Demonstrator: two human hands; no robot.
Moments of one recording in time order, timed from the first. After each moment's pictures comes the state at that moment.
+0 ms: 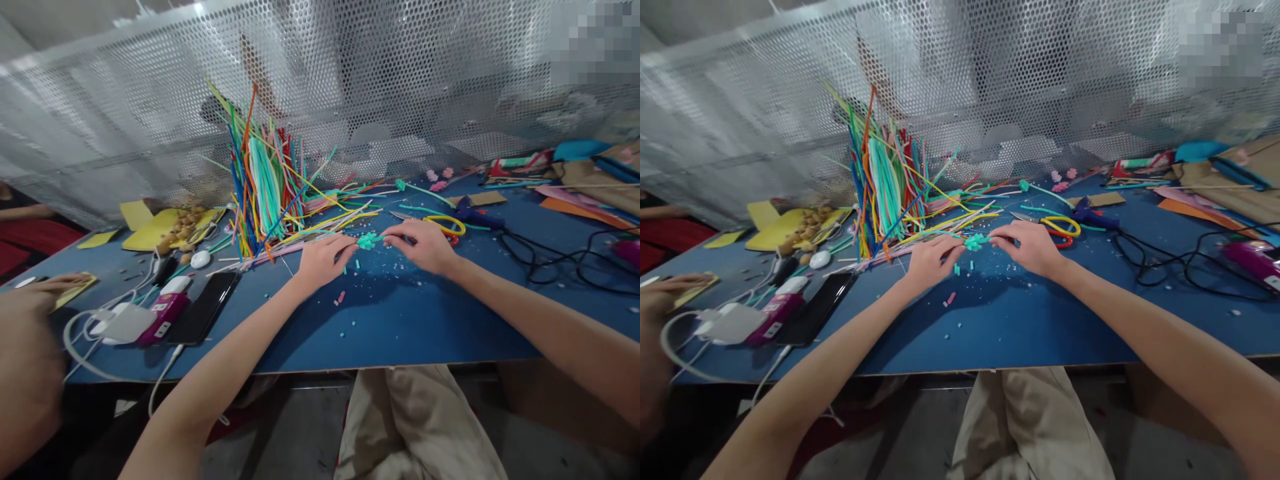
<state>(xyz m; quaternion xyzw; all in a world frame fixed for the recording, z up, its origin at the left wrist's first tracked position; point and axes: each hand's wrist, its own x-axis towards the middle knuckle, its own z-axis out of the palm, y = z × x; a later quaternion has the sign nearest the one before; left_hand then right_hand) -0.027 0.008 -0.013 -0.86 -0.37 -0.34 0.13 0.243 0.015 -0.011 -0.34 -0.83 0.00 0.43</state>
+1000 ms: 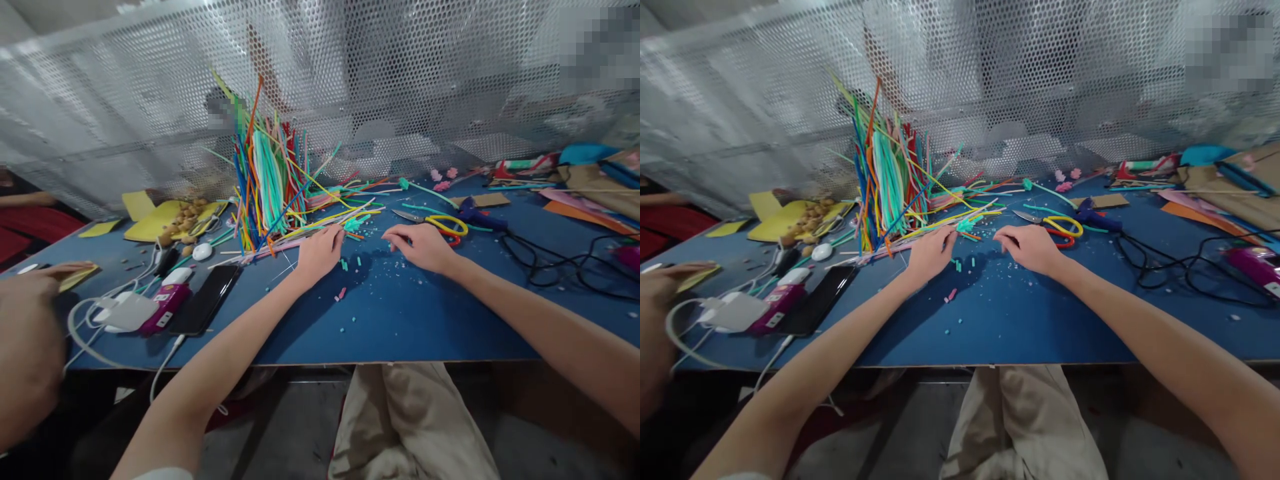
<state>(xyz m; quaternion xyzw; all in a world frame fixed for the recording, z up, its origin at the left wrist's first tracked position) -0.026 0.014 -0.012 -0.79 -0.57 -0.21 0.09 0.246 0.020 -0.014 -0.41 -0.85 0.09 0.32</state>
